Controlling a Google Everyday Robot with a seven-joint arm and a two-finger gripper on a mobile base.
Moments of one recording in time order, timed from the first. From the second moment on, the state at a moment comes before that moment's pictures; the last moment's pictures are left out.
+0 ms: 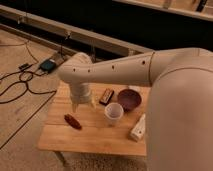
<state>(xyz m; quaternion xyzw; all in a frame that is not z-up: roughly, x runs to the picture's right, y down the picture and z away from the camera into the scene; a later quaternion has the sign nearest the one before) -0.105 0.104 0.703 -0.26 0.23 0.64 0.68</state>
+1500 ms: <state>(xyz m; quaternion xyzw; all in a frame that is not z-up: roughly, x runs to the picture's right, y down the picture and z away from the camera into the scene) -0.078 0.064 0.746 -0.26 0.20 0.65 0.69</state>
